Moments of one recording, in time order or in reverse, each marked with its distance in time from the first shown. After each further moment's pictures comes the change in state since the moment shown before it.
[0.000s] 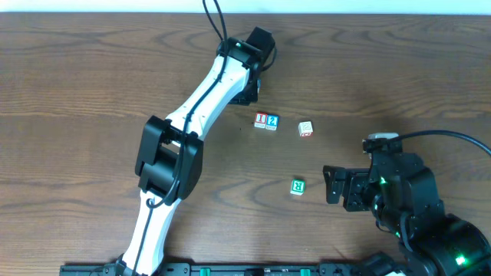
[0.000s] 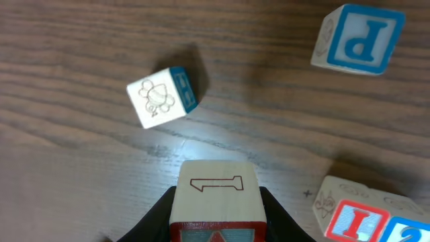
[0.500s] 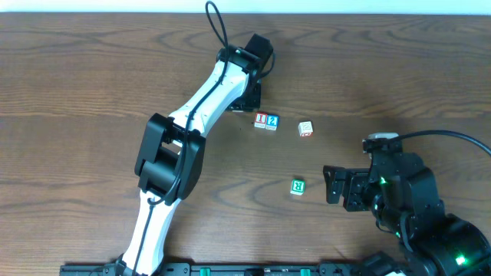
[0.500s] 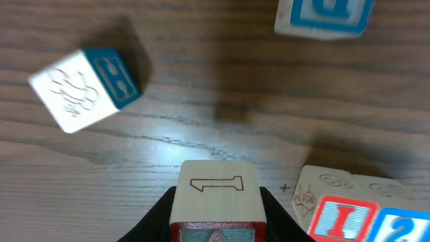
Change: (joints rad) left arm 0.001 0.000 -0.111 0.095 0.127 0.053; right arm 0.000 0.000 0.000 0.000 0.000 0.000
